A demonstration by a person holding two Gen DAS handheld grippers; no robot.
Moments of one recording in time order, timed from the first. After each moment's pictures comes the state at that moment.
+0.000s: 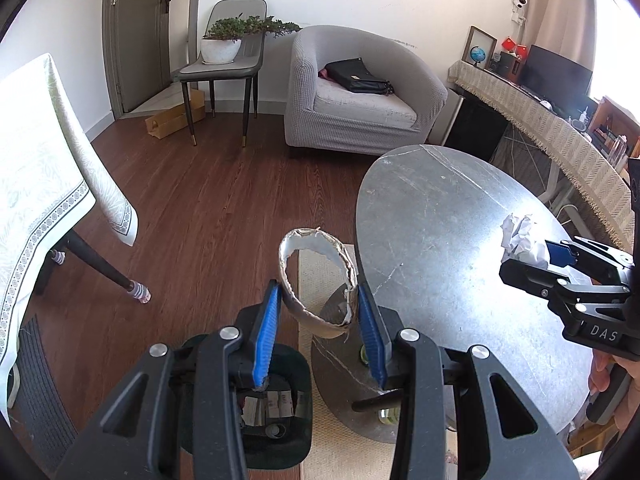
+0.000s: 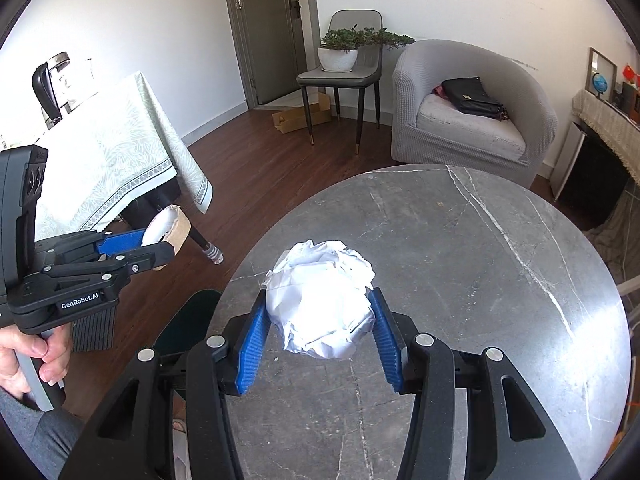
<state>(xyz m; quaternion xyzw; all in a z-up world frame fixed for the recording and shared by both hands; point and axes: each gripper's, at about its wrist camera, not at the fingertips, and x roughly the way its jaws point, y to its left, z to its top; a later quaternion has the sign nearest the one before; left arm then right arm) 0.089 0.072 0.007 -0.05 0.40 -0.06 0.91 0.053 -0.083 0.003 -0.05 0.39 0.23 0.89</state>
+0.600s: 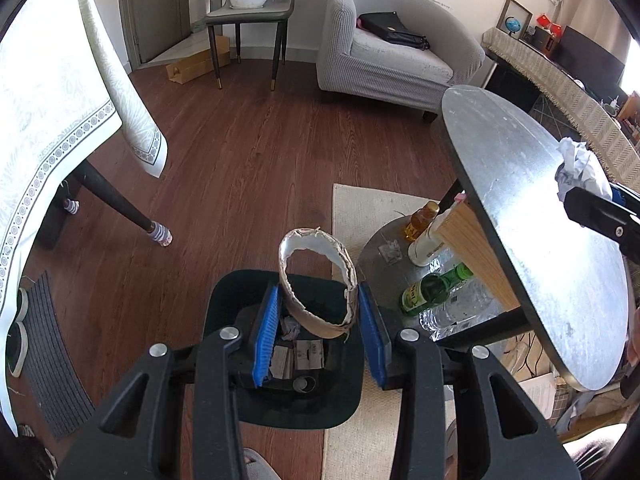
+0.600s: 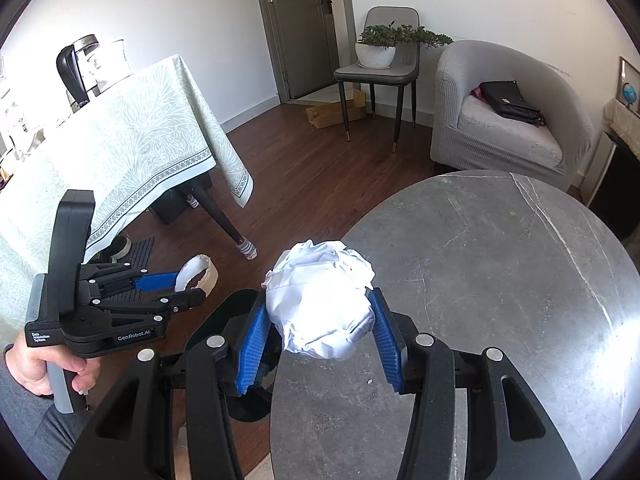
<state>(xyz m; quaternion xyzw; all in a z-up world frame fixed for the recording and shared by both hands) 0.078 0.134 -0.060 -0.06 0.49 -0.03 0.87 0.048 -0.023 -0.004 -0.06 0.39 0.29 0.87</state>
